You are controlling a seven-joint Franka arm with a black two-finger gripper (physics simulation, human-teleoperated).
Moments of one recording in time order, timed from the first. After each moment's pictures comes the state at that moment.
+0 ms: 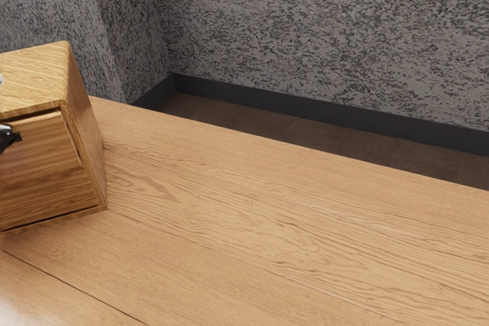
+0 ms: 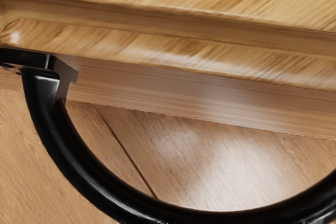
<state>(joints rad) -0.45 -0.71 0.85 -2.33 0.67 1.84 -0.84</state>
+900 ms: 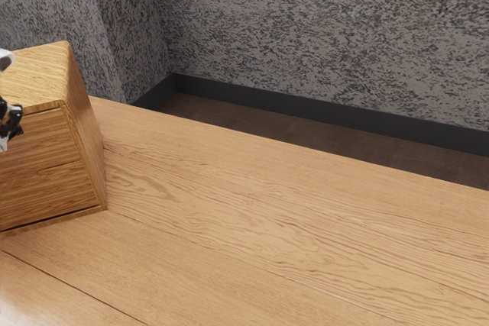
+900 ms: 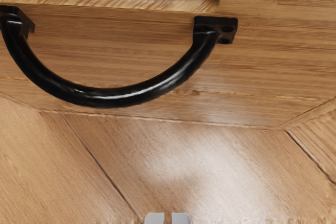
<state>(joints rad) -0.40 -0.70 0.74 -2.31 0.64 1.85 -0.83</state>
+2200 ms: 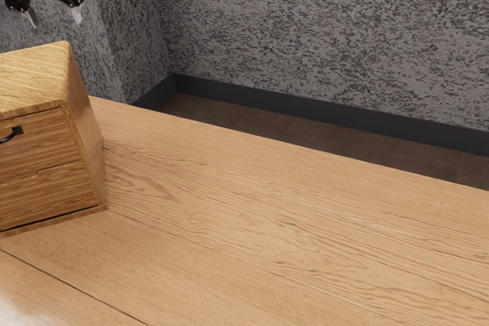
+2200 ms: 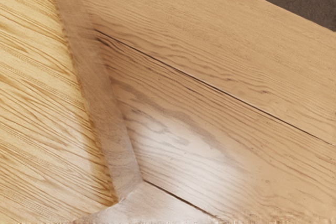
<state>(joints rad) 0.06 0.05 0.26 -1.27 0.01 1.52 -0.16</state>
